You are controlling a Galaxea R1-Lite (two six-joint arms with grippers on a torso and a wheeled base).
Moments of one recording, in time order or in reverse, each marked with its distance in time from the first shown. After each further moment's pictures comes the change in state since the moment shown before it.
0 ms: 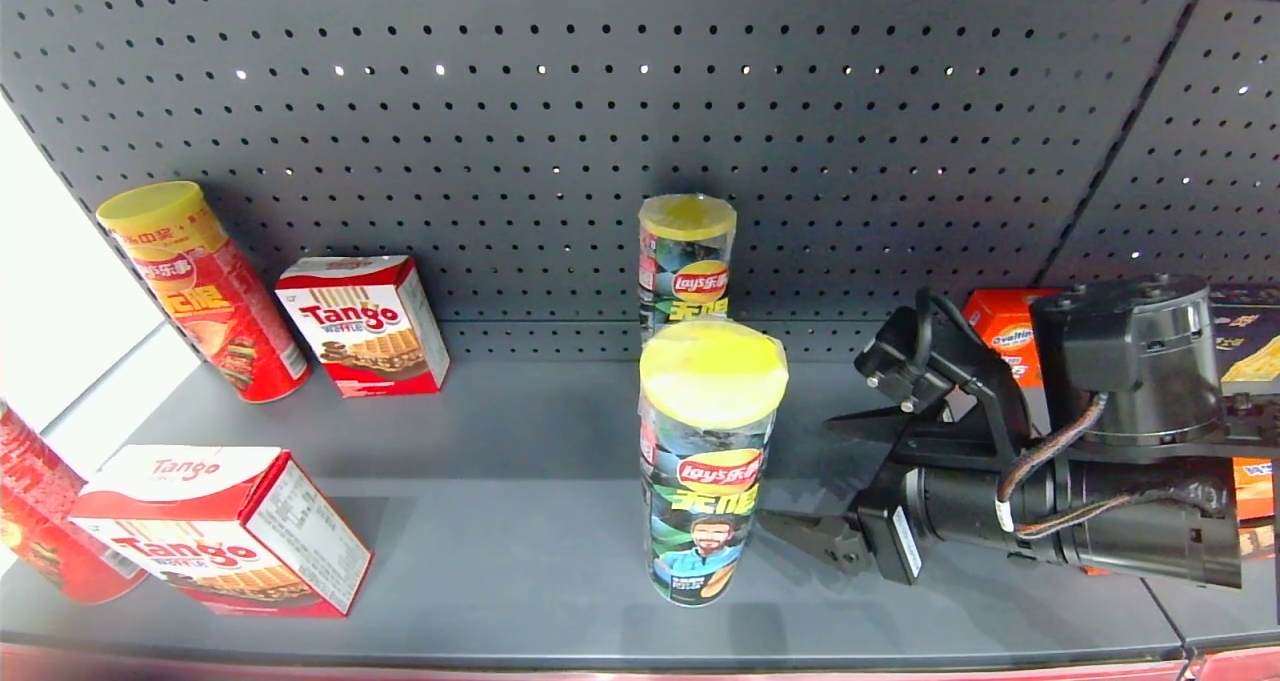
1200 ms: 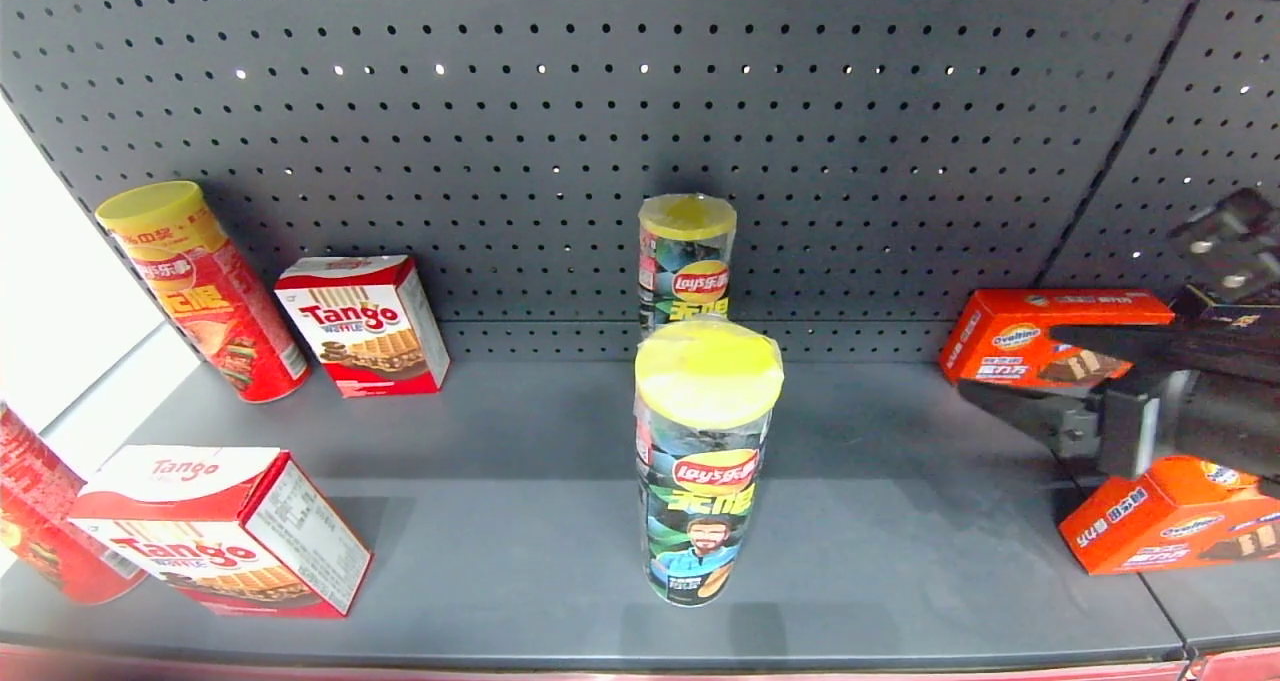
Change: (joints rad) left arm 0.000 0.000 0.000 0.001 0.000 0.000; right arm -0.366 -0.315 0.088 -0.007 -0.003 0.005
